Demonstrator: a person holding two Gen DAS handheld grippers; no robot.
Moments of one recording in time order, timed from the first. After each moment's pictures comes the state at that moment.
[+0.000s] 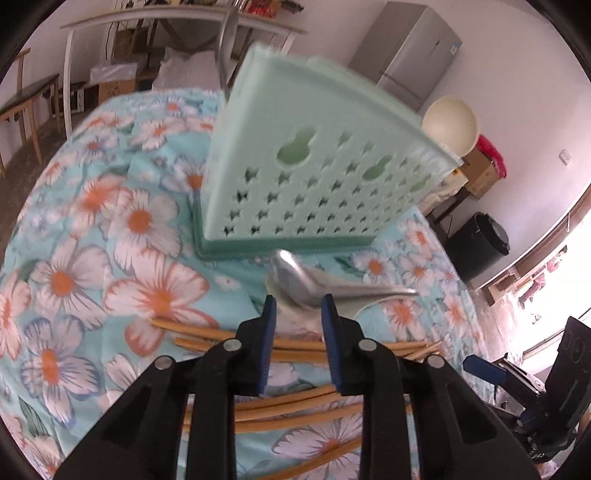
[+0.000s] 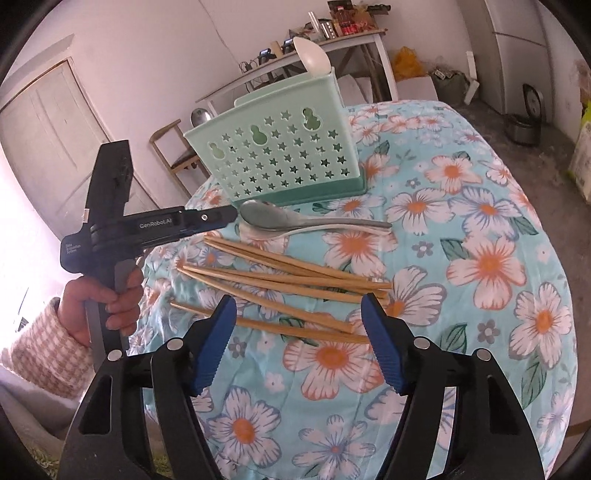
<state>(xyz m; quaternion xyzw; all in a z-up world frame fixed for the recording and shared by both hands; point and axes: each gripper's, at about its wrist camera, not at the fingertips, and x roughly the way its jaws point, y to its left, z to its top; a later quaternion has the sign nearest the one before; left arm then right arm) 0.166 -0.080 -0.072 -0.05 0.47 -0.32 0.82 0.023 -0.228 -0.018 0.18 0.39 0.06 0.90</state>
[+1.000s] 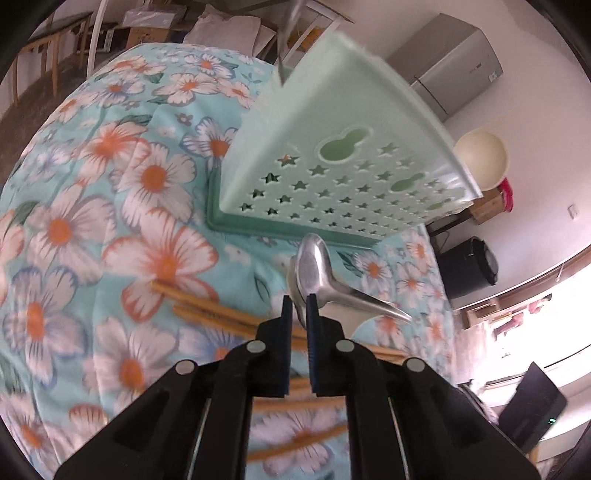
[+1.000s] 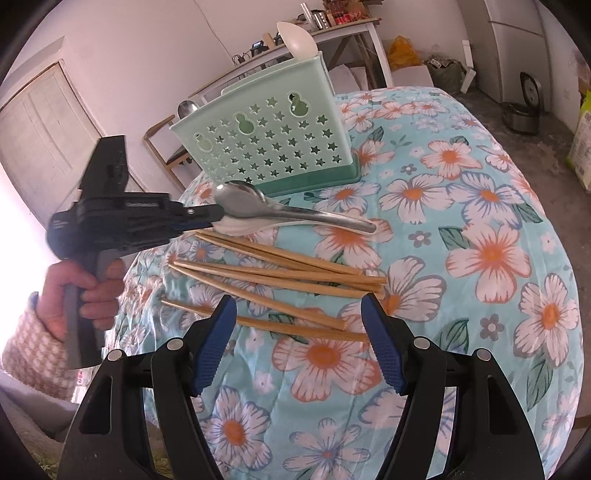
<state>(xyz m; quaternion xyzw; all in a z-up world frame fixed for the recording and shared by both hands) 0.176 -0.065 -0.068 -0.14 0.53 -0.30 0.78 0.026 -0.232 -0.026 0.19 0.41 0.06 0.89</state>
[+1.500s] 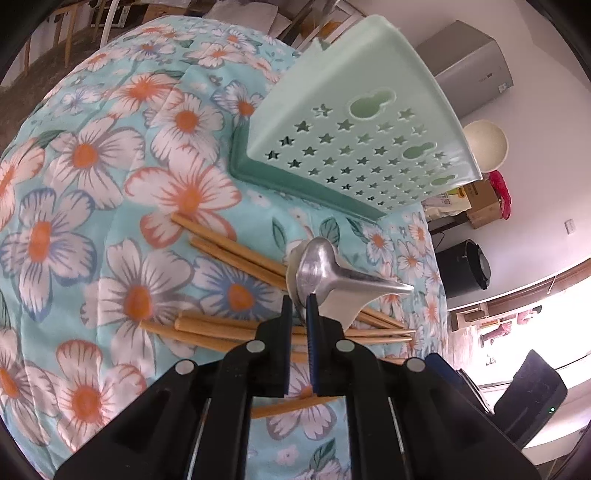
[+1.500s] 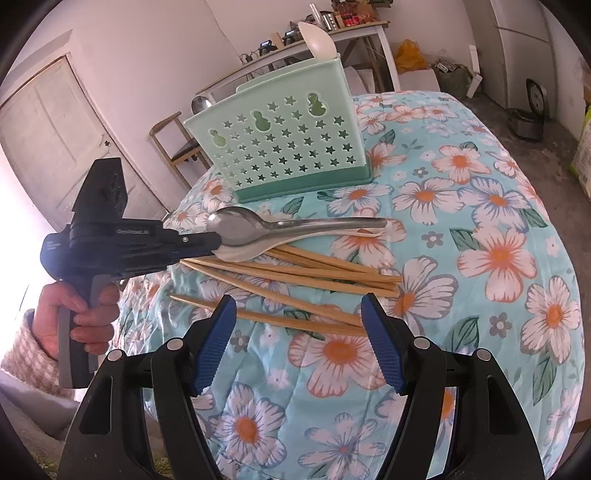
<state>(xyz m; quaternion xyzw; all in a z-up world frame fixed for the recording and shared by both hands) 0.151 -0.044 -0.084 -0.16 0.55 -0.29 0.76 0.022 -0.220 -0.021 0.18 0.40 0.06 0.90</state>
